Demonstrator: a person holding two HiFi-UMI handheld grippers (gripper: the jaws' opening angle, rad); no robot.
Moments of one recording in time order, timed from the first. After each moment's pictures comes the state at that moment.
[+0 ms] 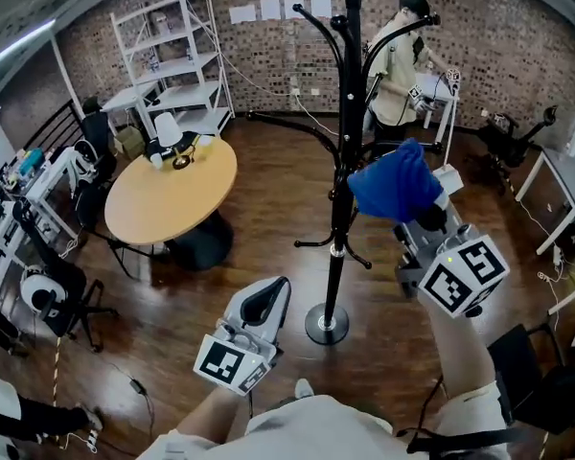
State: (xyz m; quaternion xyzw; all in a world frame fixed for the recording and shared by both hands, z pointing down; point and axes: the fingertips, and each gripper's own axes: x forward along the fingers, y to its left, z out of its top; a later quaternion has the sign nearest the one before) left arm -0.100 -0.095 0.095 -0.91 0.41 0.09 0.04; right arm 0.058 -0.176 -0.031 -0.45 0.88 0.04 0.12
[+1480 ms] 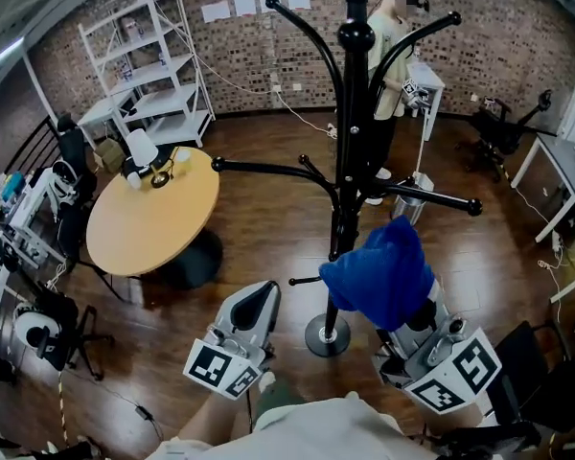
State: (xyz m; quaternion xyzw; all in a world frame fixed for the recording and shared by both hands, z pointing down) left arm -0.111 -0.225 0.111 -0.92 0.38 0.10 0.00; right arm 0.022 -0.180 0.004 -0.43 0.89 0.00 0.18
